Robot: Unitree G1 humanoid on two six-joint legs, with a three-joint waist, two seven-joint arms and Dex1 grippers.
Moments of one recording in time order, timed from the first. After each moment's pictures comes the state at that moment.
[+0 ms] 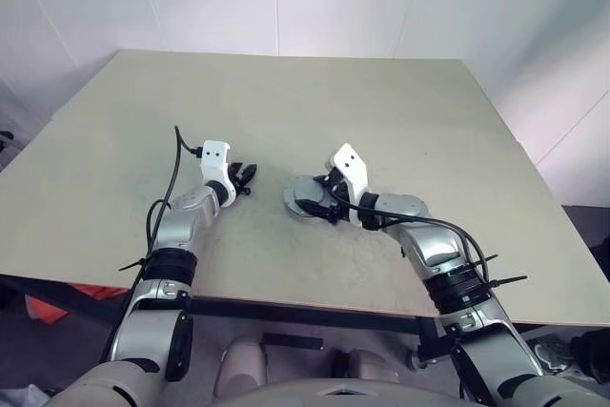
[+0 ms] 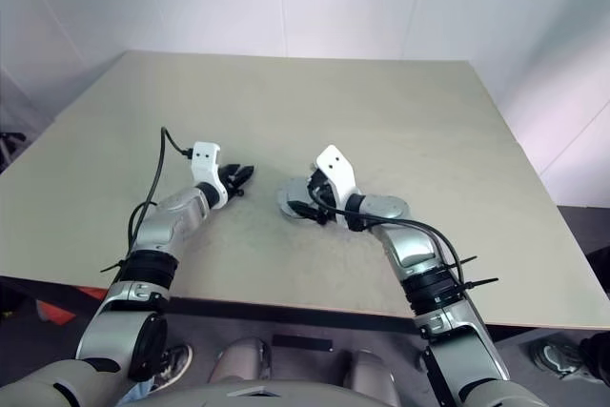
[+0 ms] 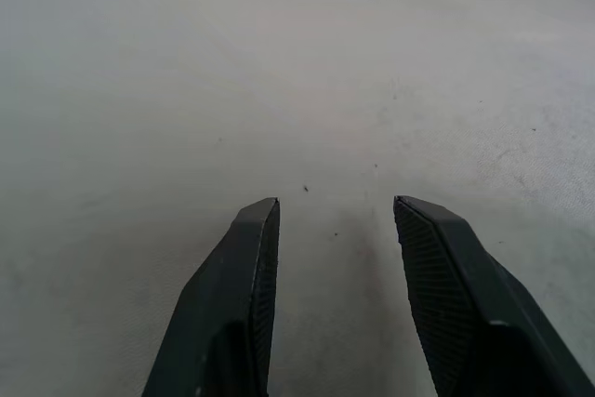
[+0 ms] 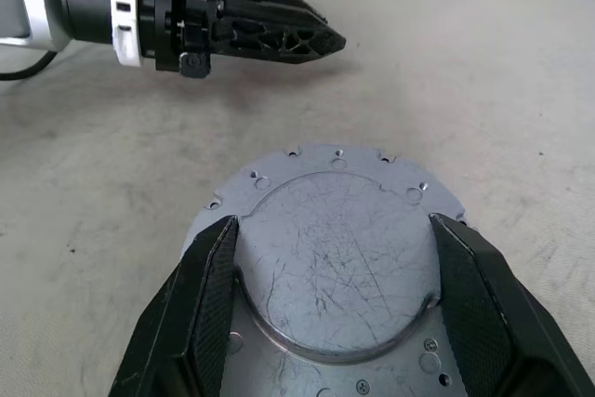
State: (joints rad) left arm -0.55 0.20 0.11 0.51 -0.21 0.33 -0.38; right arm -0.43 -0.28 0.24 0.11 0.16 0.43 0.72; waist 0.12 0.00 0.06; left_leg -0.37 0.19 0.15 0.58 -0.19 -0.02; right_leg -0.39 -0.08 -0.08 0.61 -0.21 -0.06
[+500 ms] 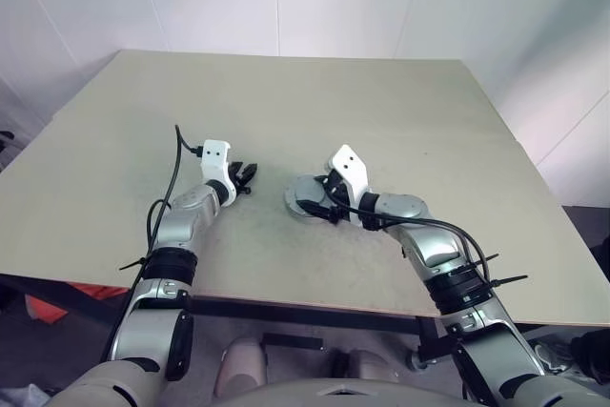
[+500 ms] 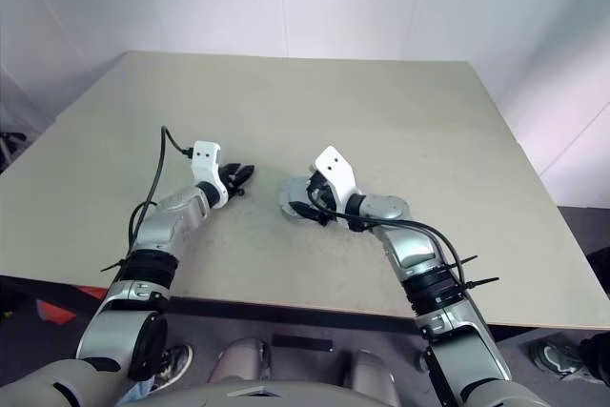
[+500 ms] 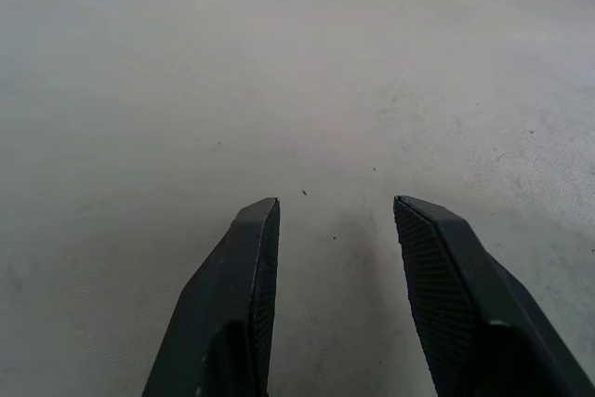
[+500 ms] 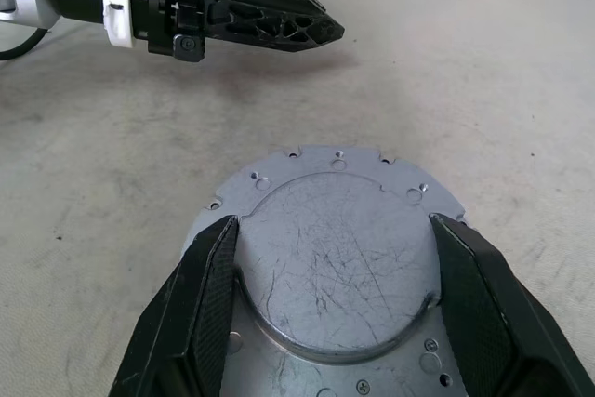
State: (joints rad) left arm -0.55 0.20 0.11 0.51 -0.21 0.33 -0.38; right arm -0.44 -0.29 0.26 0.13 0.12 0.40 0.72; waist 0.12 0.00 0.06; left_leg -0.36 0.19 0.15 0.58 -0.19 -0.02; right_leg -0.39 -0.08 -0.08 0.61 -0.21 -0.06
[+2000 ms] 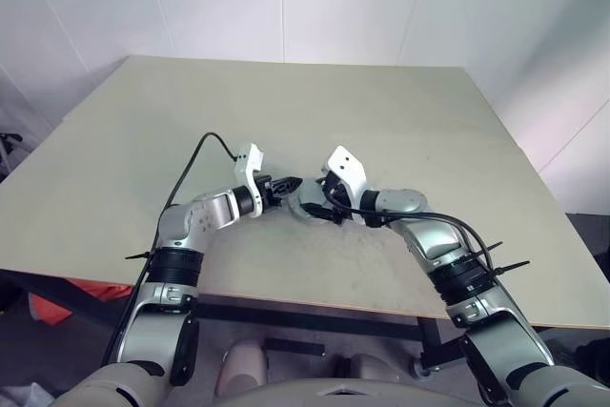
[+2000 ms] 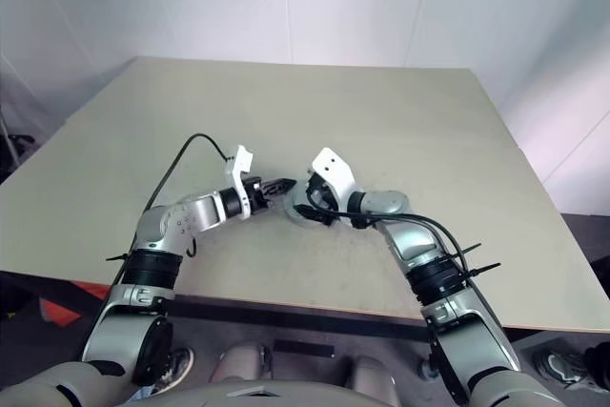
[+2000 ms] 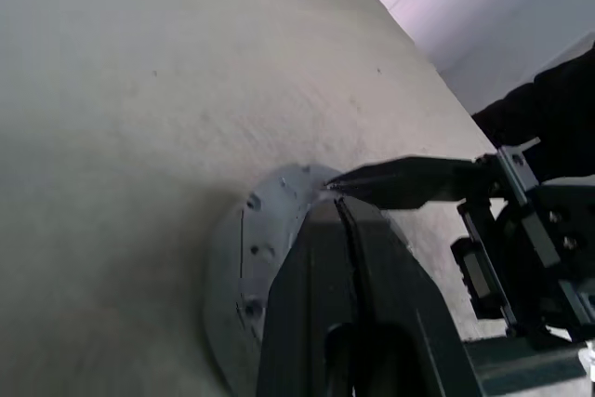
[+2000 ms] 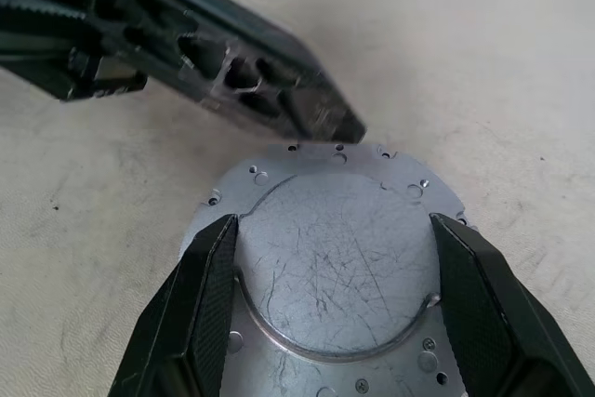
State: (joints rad) left arm -0.54 0.17 0.07 0.28 -0.54 0.88 -0.64; right arm -0.48 -0.35 0.33 0.18 0.11 0.43 0.73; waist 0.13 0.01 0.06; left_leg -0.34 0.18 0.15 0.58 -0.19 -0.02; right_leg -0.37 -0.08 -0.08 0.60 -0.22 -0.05
